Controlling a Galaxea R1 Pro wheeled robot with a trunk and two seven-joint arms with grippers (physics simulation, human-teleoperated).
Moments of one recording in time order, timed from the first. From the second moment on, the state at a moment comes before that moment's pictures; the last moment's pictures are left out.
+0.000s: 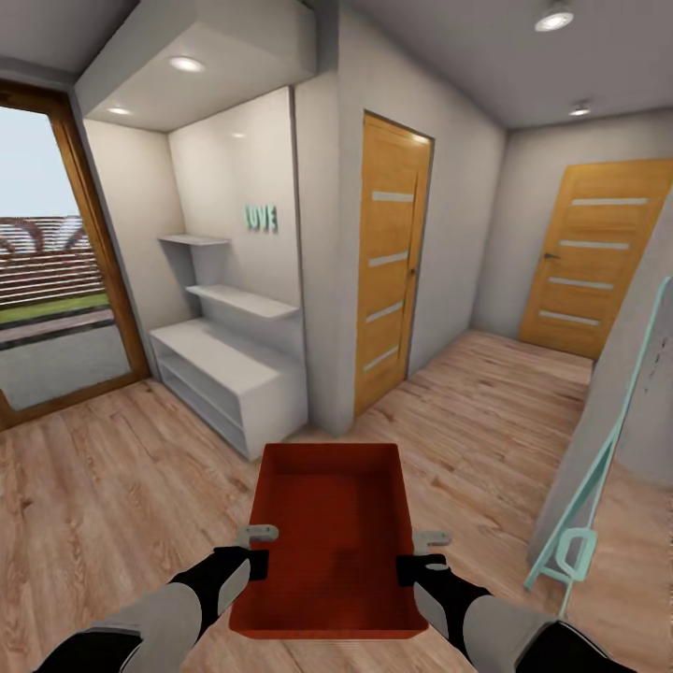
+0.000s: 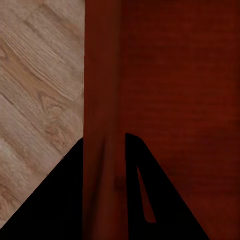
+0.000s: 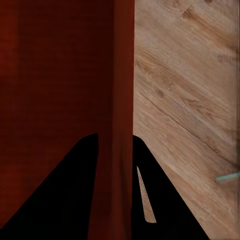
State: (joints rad) left arm -0.75 -0.09 -0.04 -0.11 0.08 0.23 0.15; right arm -0.74 0.12 0.57 -0.03 -0.53 0.00 -0.18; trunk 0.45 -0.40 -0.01
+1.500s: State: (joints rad) left arm -0.75 -0.09 -0.03 -0.12 0.08 0.23 0.15; right arm -0.74 0.12 0.57 -0.03 -0.54 0.00 -0.18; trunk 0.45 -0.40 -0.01
